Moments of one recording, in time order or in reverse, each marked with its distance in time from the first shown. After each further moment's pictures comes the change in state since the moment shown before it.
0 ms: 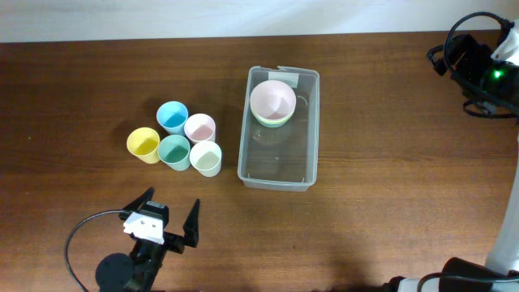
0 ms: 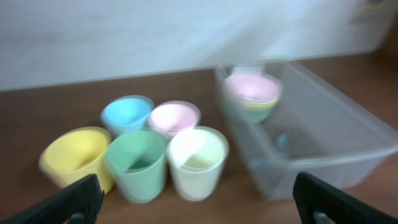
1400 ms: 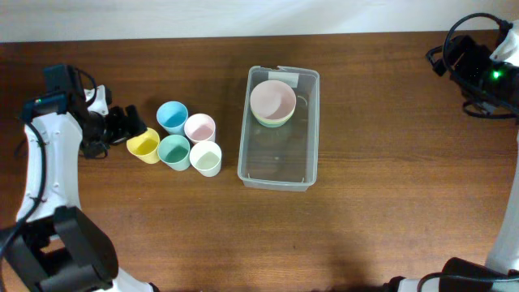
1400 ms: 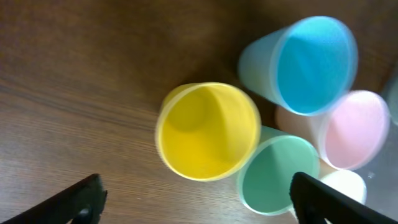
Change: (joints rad) left arm 0.315 1.777 1.299 -0.694 -0.060 -0.091; right arm 0.000 0.001 -0.005 -0.001 -0.001 0.000
